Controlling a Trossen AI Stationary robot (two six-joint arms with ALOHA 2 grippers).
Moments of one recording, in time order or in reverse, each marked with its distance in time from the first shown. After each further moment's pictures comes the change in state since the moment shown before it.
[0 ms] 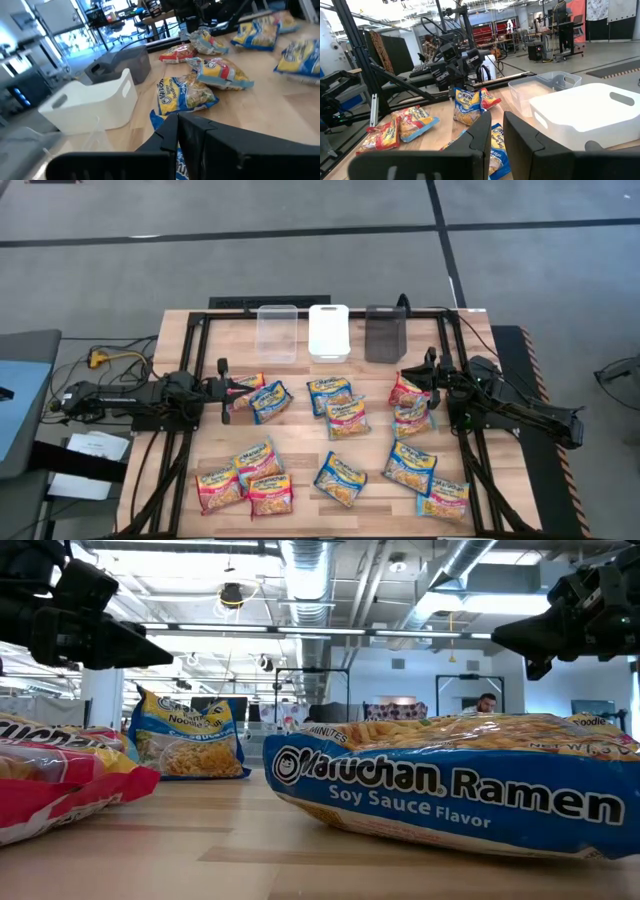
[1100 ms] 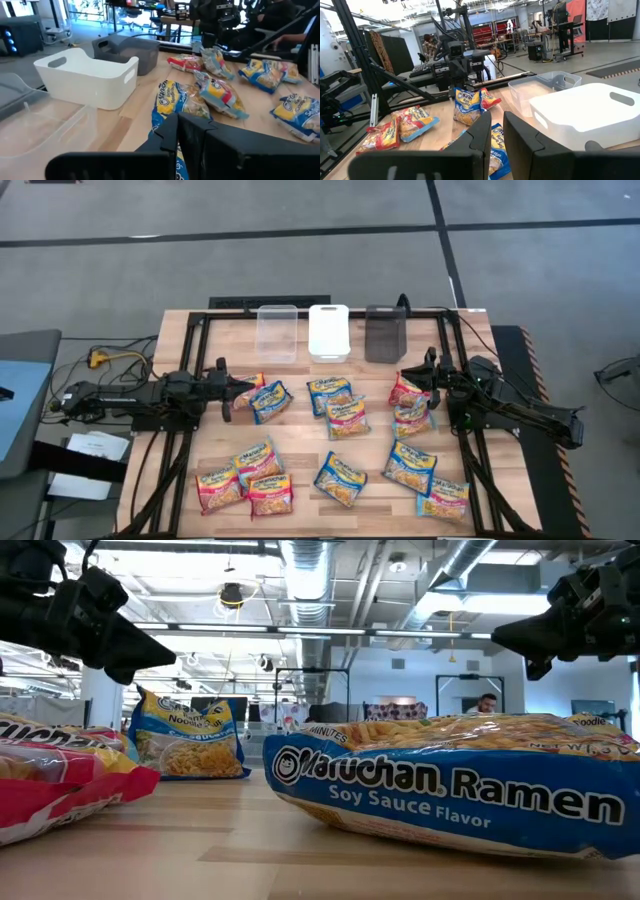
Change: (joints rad) left arm 0.000 0.000 0.003 0.014 -0.053 -0.406; right arm 0.000 0.000 0.000 0.000 0.000 0.000
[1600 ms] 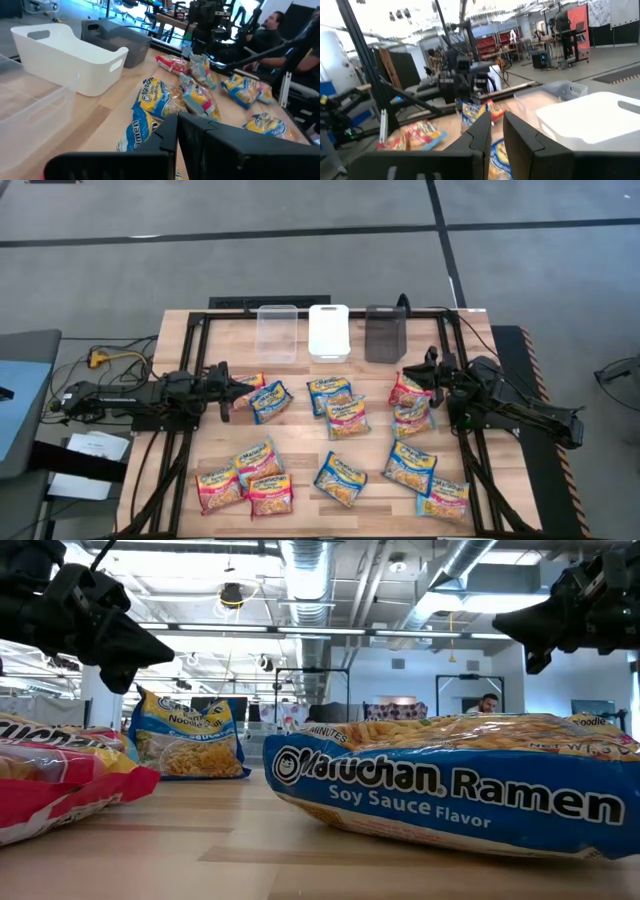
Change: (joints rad) left arm 0.000 0.000 0.009 -0.003 0.042 -0.223; right arm 0.000 0.000 0.000 0.101 -0.004 0.083
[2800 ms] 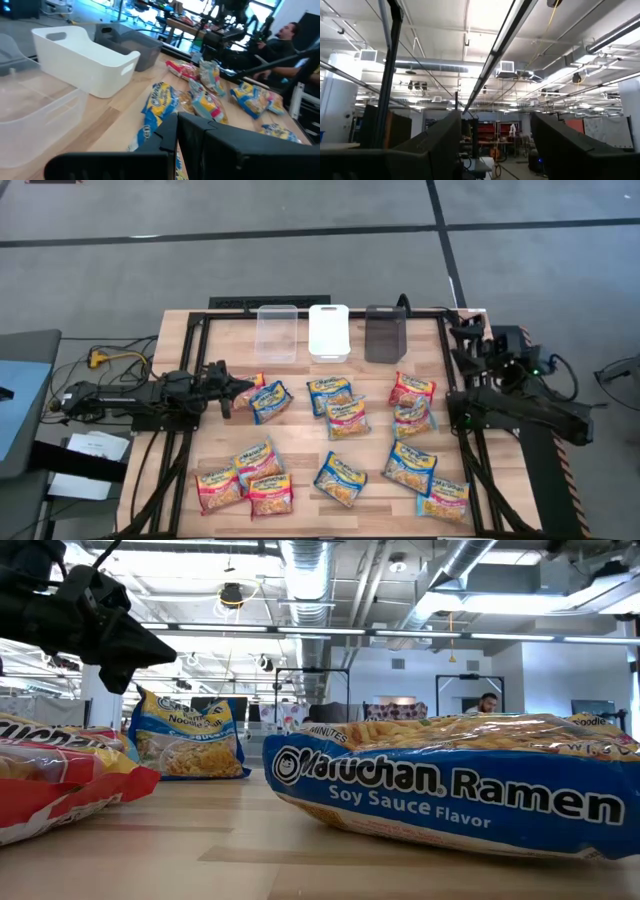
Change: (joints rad) left arm 0.000 0.000 0.005 0.000 -0.068 -0.018; right arm 0.000 0.177 0.398 0.283 0.032 -0.127
